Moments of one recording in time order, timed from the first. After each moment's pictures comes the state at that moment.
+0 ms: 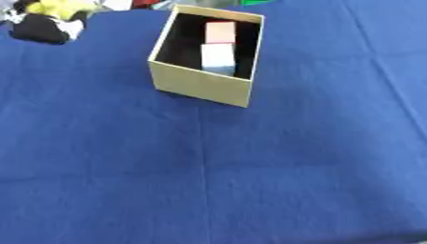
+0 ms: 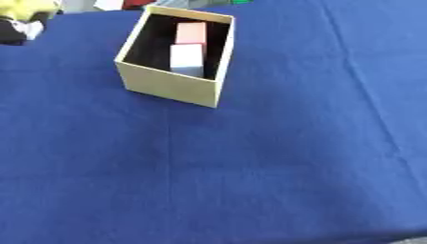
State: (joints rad) left arm -0.91 0.71 -0.21 -1.45 -0.68 0.15 -0.43; right arm -0.31 -0.55 -0.14 -1.98 -0.01 -0.16 -0.49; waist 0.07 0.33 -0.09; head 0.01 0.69
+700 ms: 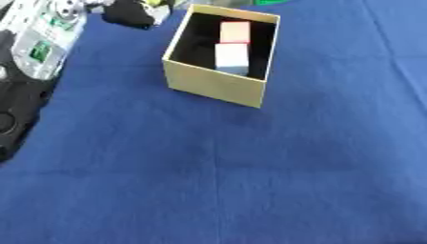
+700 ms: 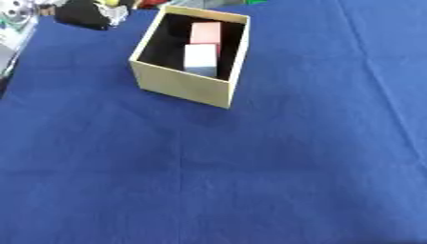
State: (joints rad) left arm -1.05 0.52 -0.25 -1.35 -0.66 0.04 -0.42; right arm -0.34 -0.55 -0.13 -1.98 -0.01 -0.16 -0.48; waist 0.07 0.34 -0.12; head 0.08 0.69
